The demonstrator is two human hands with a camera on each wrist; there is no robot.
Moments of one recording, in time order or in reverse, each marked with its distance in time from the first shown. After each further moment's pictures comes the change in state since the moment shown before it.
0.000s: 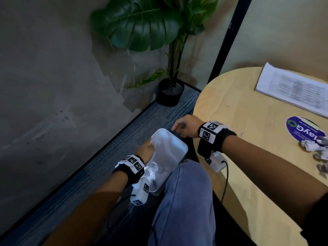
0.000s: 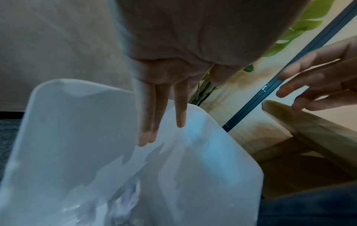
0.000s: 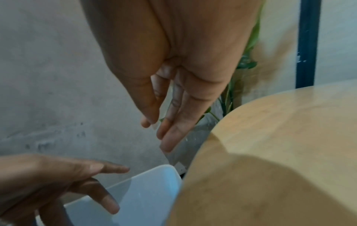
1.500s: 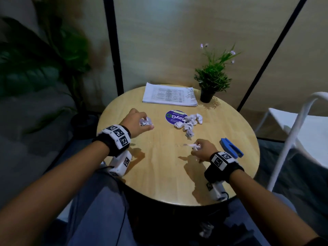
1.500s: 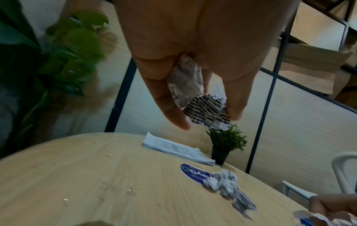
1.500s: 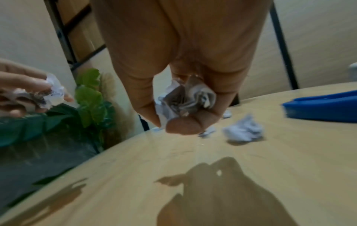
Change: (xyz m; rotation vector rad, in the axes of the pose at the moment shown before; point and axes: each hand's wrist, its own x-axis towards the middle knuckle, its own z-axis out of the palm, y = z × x) left_hand -0.130 0.251 0.131 0.494 -0.072 0.872; right_hand -0.357 0.156 -0.009 0.361 0.594 0.780
